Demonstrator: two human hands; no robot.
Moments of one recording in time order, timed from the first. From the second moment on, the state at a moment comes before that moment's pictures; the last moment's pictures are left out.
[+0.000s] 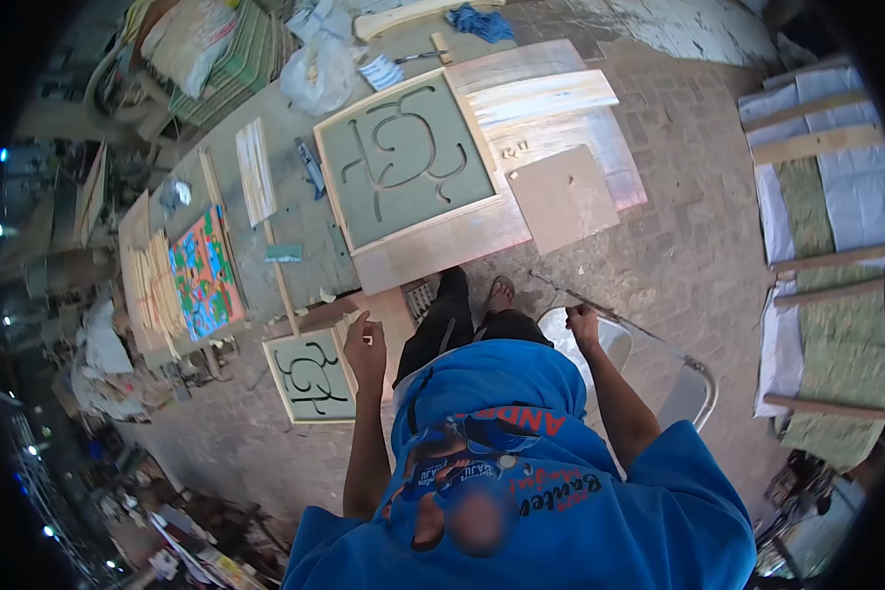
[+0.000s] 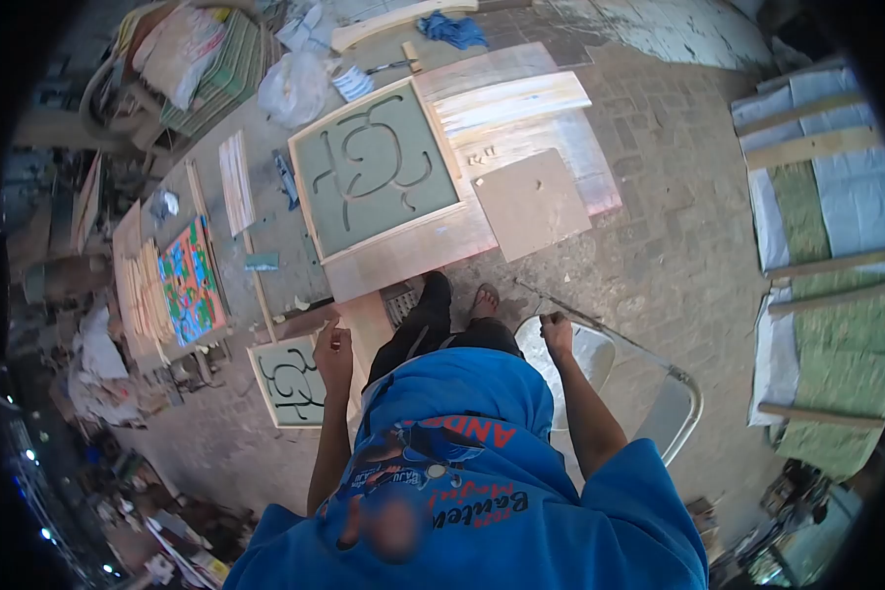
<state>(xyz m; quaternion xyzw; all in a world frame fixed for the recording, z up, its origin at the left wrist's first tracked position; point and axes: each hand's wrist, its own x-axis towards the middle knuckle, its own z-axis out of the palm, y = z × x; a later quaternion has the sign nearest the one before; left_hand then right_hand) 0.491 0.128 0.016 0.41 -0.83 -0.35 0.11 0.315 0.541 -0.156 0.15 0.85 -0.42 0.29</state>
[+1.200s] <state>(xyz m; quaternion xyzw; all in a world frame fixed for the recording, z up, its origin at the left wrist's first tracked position) 0.241 0.082 0.037 -0.10 -0.97 -0.21 -0.05 0.245 0.307 -0.003 0.04 0.77 -0.61 0.19</state>
